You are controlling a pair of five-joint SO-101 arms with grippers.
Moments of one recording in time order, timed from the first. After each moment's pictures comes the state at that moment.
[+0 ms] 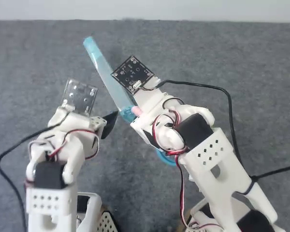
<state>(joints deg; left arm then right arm) -1.8 -67.9 50.7 67.7 -11.2 -41.3 -28.9 12.1 77.5 9.1</state>
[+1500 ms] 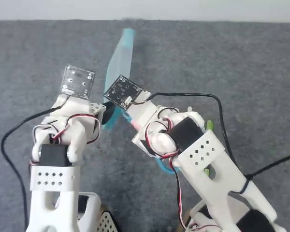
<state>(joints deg) -6.0 -55.1 50.7 54.2 -6.7 -43.9 -28.9 18.7 80.4 13.8</state>
